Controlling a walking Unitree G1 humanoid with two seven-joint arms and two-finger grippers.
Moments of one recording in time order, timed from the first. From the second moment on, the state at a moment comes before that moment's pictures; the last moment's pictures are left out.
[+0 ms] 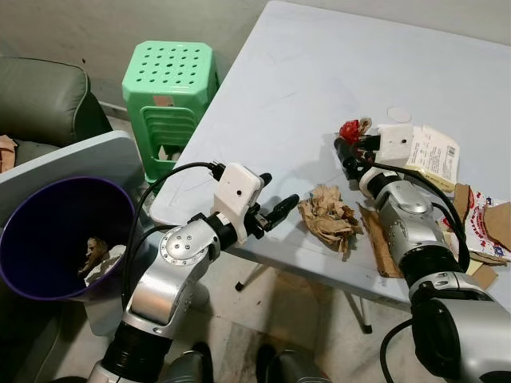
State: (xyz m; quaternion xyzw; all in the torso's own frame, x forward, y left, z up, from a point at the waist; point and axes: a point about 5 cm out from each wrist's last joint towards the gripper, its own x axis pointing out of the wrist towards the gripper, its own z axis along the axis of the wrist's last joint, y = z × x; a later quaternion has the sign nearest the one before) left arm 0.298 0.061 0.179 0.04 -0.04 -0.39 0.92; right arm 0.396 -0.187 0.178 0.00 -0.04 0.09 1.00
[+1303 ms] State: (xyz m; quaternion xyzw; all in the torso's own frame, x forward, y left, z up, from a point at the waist) left arm 0.316 0.077 0.187 0.03 -0.08 -0.32 0.94; right arm 0.361 -0.195 0.163 0.07 -0.13 0.11 0.98
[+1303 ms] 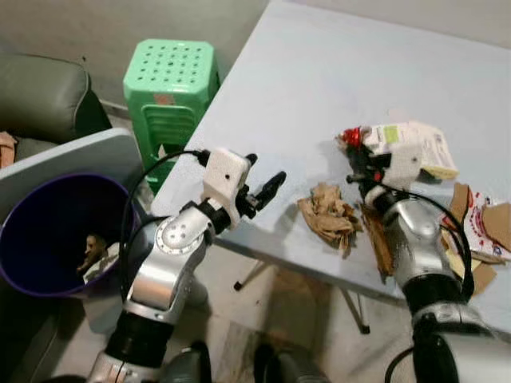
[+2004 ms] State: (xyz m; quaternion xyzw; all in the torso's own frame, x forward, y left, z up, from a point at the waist) left arm 0.329 0.121 0.176 -0.03 -0.10 -0.20 0.97; right arm 0.286 -0.204 0.138 0.03 -0.15 0.00 0.99
